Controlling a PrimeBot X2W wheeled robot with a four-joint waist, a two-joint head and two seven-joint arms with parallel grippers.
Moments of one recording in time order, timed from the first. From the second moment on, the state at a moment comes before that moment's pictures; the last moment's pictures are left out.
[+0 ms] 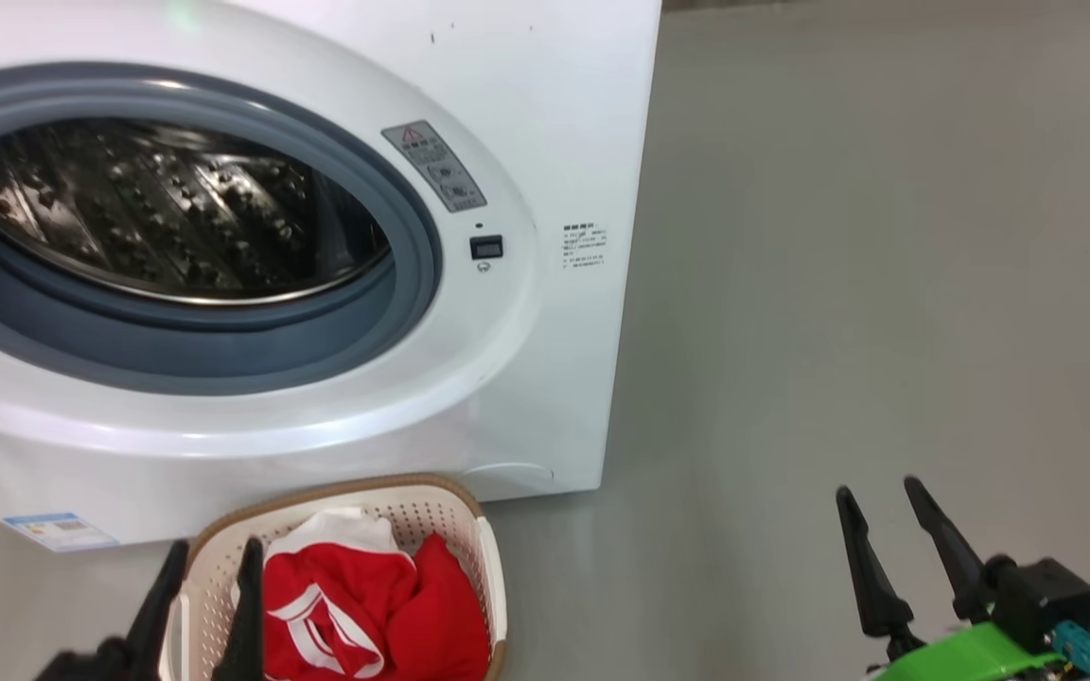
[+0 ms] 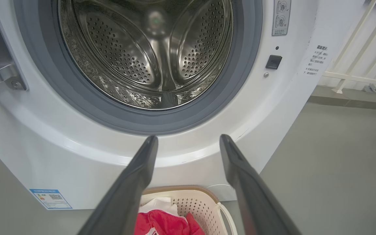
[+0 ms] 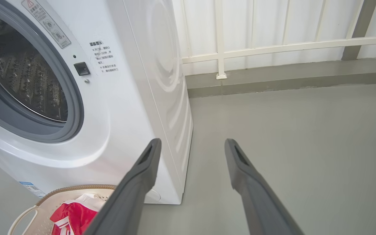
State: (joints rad) left arm -0.01 0.10 0.05 0.23 -0.29 -0.13 -0.26; right arm 0.03 -0.05 0.02 0.21 0.30 0.12 -0.26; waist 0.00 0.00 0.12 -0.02
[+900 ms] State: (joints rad) left arm 0.12 0.08 0.07 0.15 -0.25 -0.13 -0.26; right arm 0.10 -0.04 -0.01 0.20 0.29 0.12 -0.26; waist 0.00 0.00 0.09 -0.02
